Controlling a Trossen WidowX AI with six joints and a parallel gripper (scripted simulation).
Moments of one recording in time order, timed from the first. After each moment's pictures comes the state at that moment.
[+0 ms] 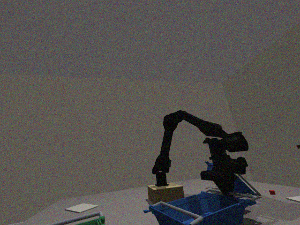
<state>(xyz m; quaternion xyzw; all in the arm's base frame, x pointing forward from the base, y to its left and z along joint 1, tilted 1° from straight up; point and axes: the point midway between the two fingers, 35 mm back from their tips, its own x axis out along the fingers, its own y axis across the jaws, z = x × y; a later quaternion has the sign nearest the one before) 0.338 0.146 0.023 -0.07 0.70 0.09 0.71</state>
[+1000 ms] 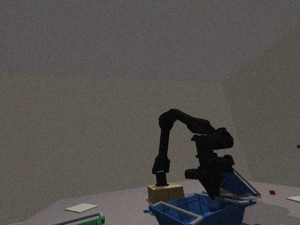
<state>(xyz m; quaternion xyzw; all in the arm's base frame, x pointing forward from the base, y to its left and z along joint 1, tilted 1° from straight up) 0.355 0.074 0.035 -0.07 0.70 0.09 0.71</state>
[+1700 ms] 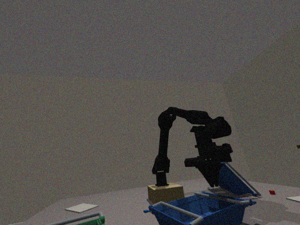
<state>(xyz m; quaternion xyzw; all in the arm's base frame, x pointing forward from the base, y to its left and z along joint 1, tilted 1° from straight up) 0.358 0.078 0.071 -0.08 0.69 0.09 0.71</state>
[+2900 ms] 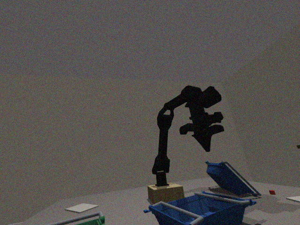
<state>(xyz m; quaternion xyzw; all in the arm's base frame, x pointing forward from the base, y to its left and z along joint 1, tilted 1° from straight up) 0.361 0.076 0.186 -0.07 0.67 0.09 0.73</state>
